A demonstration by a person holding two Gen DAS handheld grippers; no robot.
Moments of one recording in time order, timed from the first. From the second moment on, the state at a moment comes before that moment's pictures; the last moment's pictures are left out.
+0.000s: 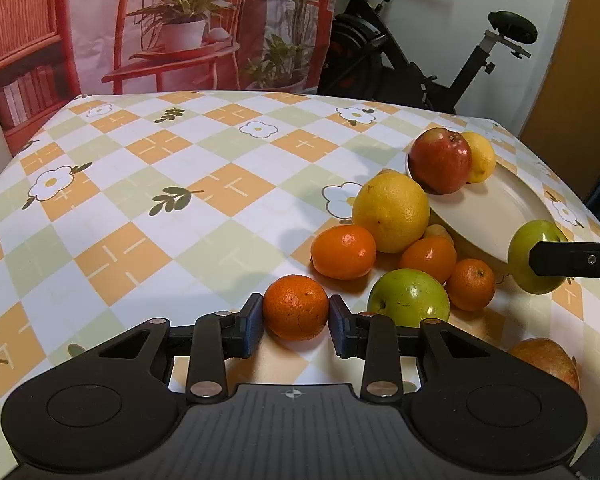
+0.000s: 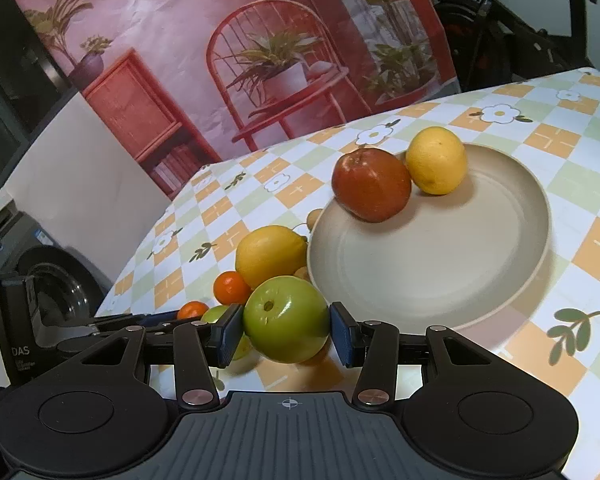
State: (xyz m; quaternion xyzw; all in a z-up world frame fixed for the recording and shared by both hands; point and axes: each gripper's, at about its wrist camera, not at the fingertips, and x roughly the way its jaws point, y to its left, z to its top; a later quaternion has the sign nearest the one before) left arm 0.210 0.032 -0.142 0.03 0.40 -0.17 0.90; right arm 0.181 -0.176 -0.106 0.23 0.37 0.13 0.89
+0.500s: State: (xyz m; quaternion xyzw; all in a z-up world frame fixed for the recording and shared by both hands) left arm 0.206 0.034 -0.118 0.01 0.38 -0.15 0.91; right arm 0.174 -0.202 -0.113 0.26 0.35 0.12 0.89
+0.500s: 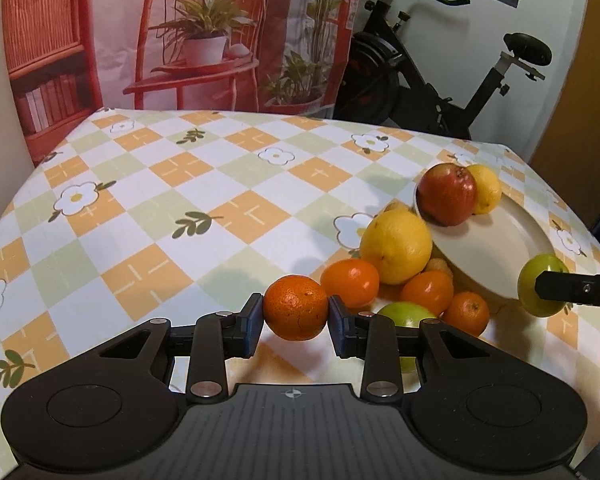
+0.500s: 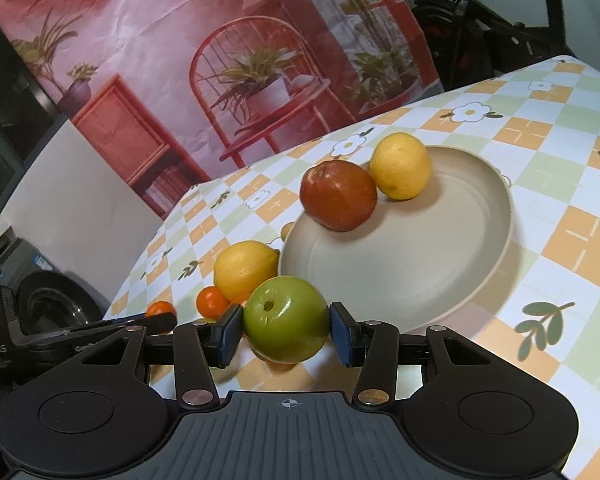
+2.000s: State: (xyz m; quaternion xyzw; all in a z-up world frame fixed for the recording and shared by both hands) left arm 0.254 -0.132 -0.125 0.17 0.39 -0.24 0.87; right arm 0.254 -0.294 -0.140 0.11 0.29 0.09 0.95
